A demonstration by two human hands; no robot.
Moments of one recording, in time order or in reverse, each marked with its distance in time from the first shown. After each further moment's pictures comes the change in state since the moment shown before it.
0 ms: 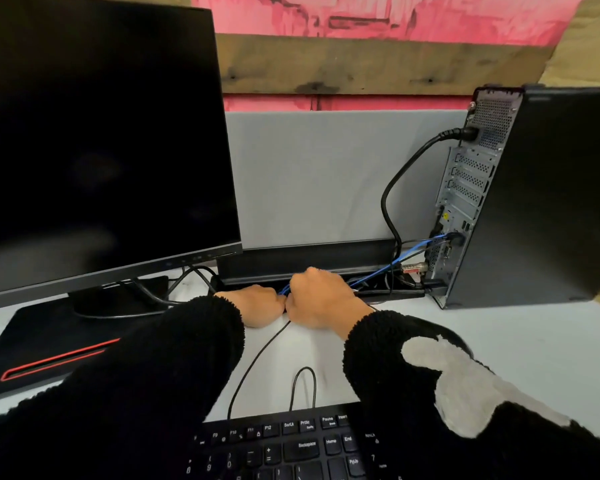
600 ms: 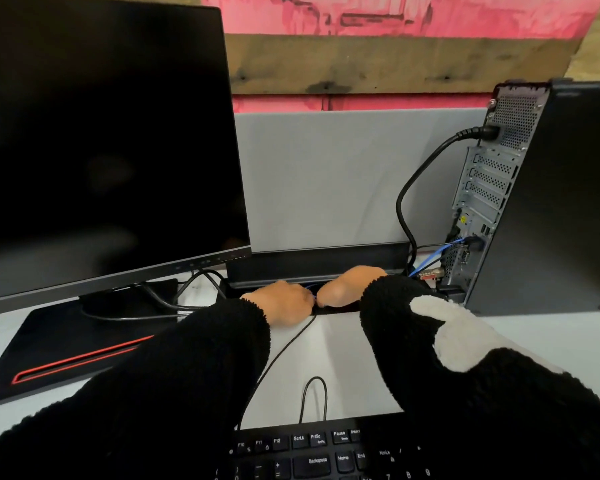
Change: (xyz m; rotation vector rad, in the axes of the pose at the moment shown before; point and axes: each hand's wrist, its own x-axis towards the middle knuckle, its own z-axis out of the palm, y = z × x) left_hand 0.009 0.025 -0.010 0.007 0.047 0.093; right_hand 0.090 0.072 0.044 0.110 -0.550 0.340
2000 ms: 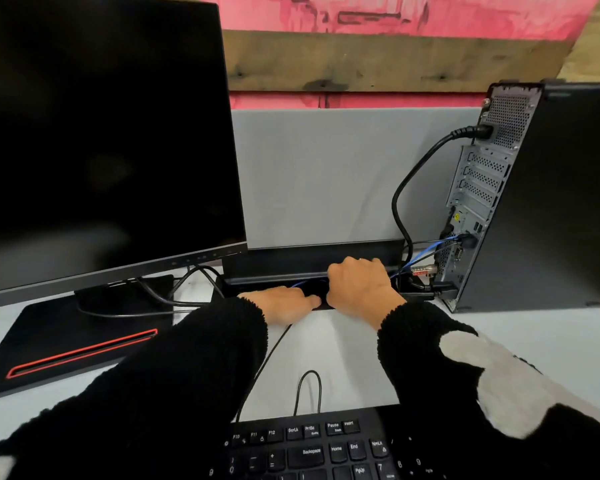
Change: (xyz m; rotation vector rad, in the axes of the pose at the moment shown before) left_hand -0.001 0.007 0.002 -0.264 -0.132 -0.093; right_hand -0.102 0.001 0.001 -0.345 0.549 -0.112
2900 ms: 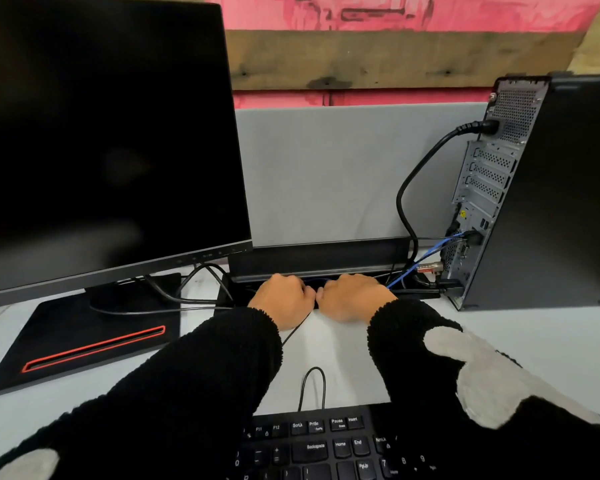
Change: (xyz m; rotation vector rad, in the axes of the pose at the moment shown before) left_hand 0.002 -0.015 0.025 -0.168 0.581 0.051; right_hand 0.002 -0.016 0.012 0.208 -0.281 -0.061
